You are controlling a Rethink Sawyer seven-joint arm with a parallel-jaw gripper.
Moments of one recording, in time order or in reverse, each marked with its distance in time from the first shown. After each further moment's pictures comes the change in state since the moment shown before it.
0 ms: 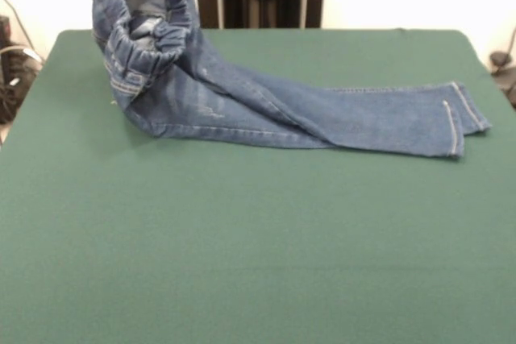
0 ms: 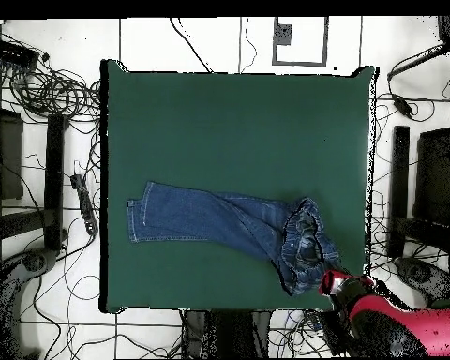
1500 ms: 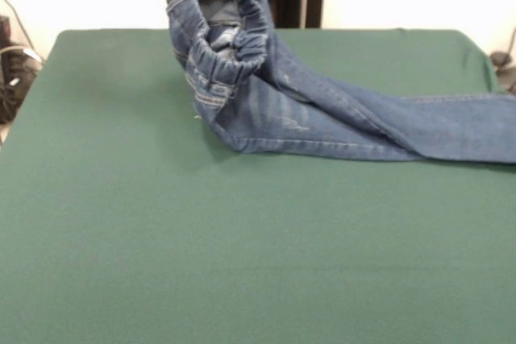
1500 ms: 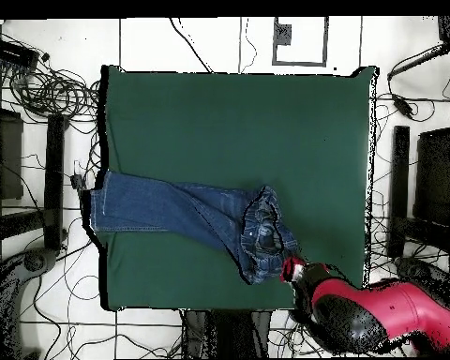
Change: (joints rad) arm 0.129 0.075 -0.001 0.016 0.030 -0.034 0.088
